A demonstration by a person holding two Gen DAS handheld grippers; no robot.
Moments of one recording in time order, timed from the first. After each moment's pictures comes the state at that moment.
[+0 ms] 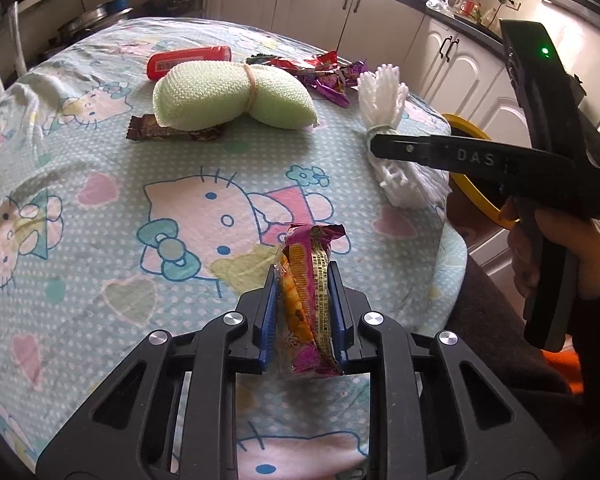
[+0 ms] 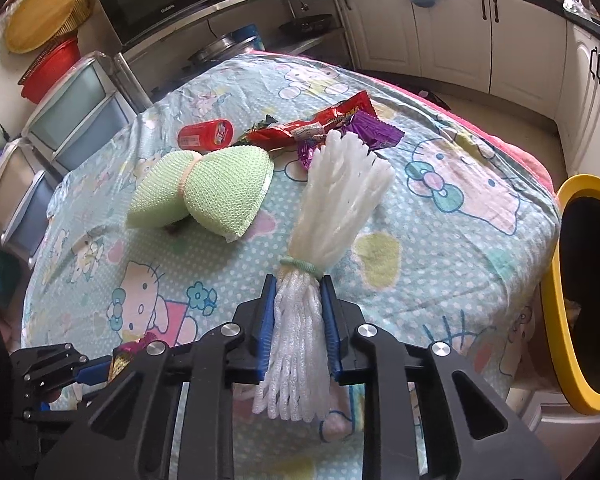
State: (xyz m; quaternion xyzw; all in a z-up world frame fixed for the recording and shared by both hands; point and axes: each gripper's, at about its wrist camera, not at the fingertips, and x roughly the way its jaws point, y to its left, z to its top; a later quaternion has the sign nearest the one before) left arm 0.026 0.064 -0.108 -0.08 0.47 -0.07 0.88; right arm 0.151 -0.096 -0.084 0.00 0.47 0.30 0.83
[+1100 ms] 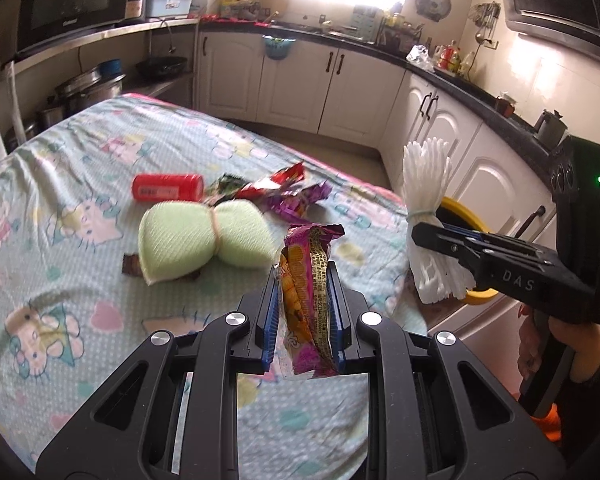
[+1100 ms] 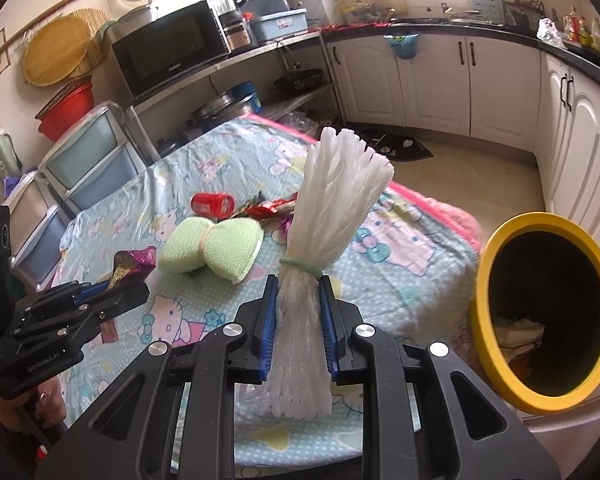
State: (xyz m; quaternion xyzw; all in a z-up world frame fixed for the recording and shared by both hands) left arm 0.059 0.043 -0.025 -0.07 0.37 -0.08 0.92; right arm 0.128 -0.156 -0.016 0.03 0.39 0.29 0.88
